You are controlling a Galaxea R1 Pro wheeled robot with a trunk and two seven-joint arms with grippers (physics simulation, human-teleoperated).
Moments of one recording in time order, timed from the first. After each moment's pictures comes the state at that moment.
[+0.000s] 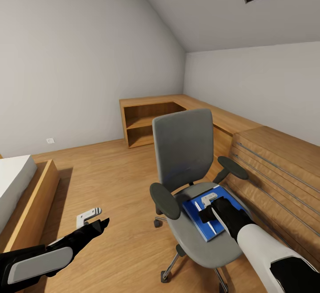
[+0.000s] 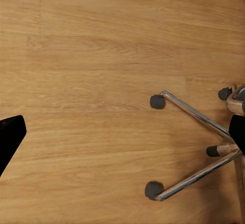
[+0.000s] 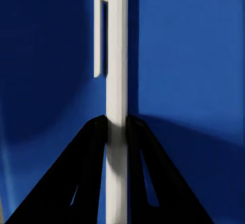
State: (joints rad) left arm -0.81 0.72 -1.53 -1.47 1.78 -0.33 0.67; right arm -0.83 -0.05 0.26 -0.43 0.15 0.62 0.25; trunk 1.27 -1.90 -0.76
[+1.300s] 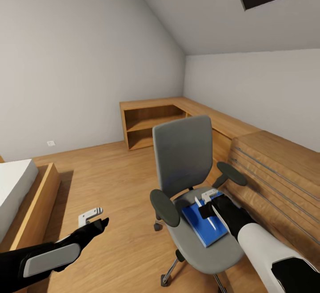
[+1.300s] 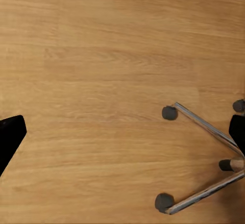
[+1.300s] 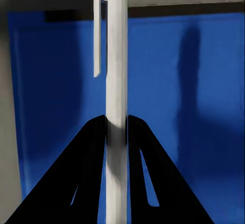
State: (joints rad) left arm -0.81 0.65 -1.53 -1.32 1.78 -0.32 0.67; right arm -0.83 -0.05 0.25 -0.47 0.16 0.60 0.24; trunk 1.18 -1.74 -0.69
